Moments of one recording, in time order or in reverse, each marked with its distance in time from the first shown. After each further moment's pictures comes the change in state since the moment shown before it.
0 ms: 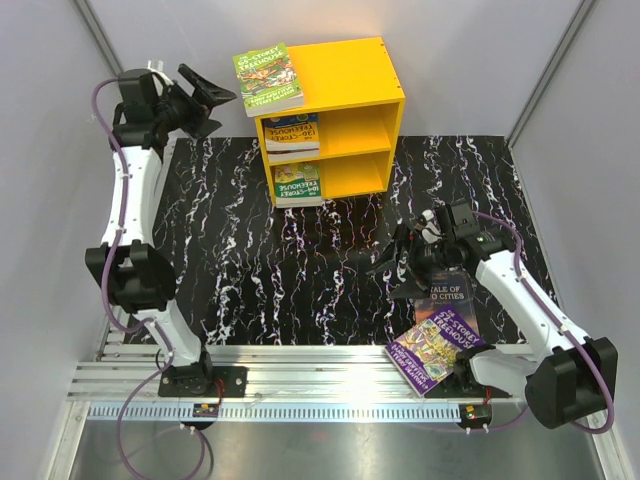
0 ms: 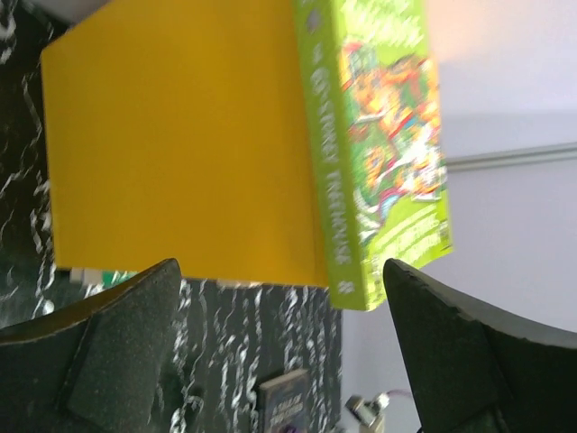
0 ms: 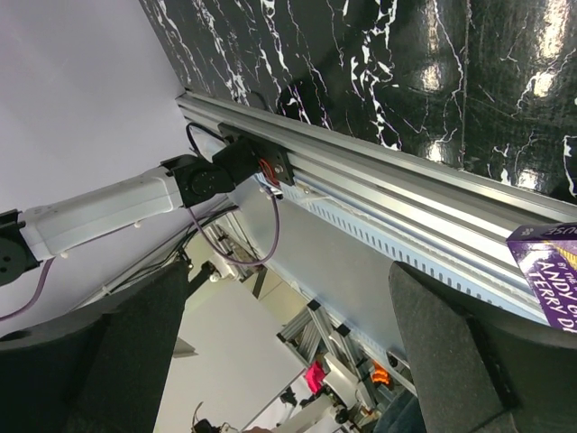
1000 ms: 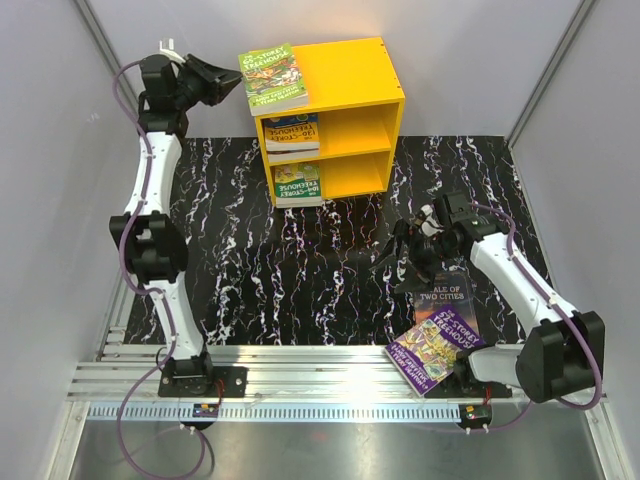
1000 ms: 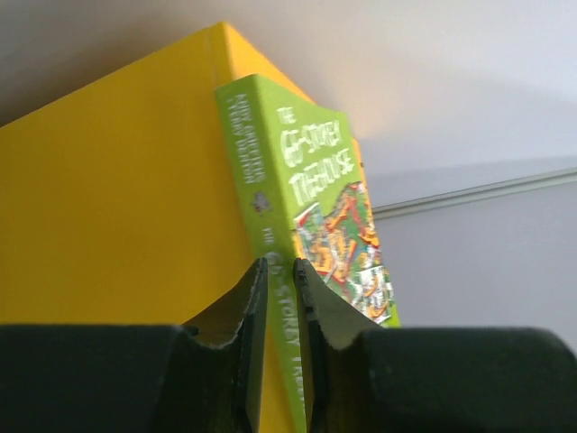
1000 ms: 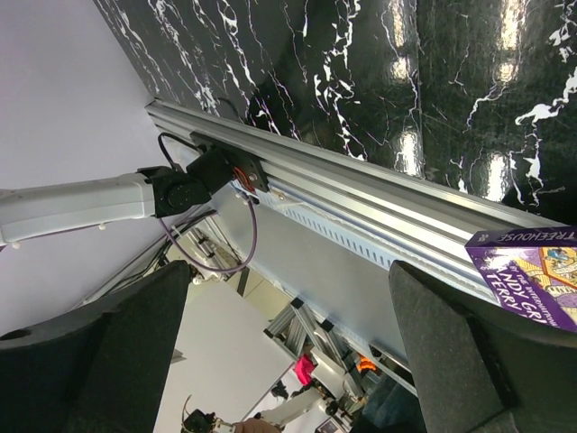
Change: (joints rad) left arm -0.032 0.258 0.169 0.372 0.000 -0.226; right arm -0.037 0.119 0.069 -0.079 0.034 -0.113
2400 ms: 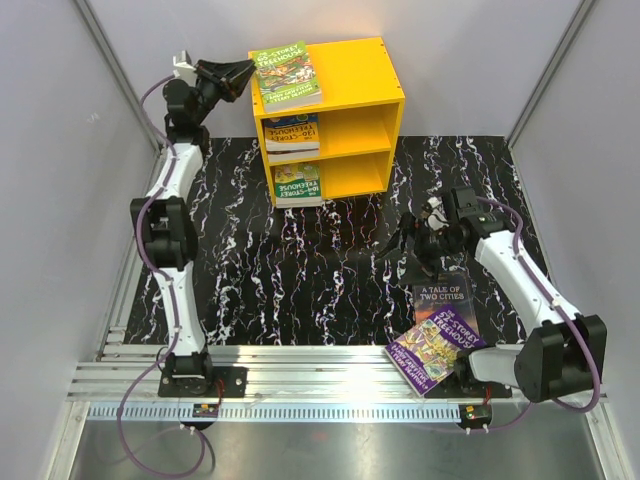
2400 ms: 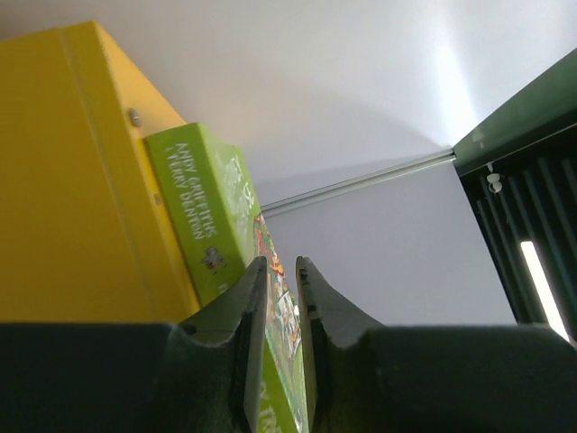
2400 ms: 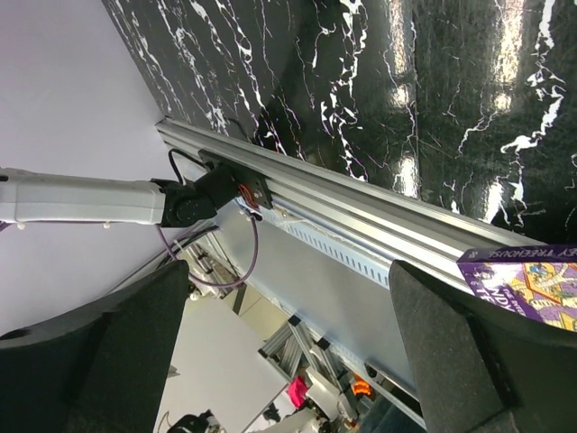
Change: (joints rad) left arm -0.049 0.197 -0.037 0.694 0.028 -0.520; right arm -0.051 0.017 0.039 0.004 -0.002 -0.040
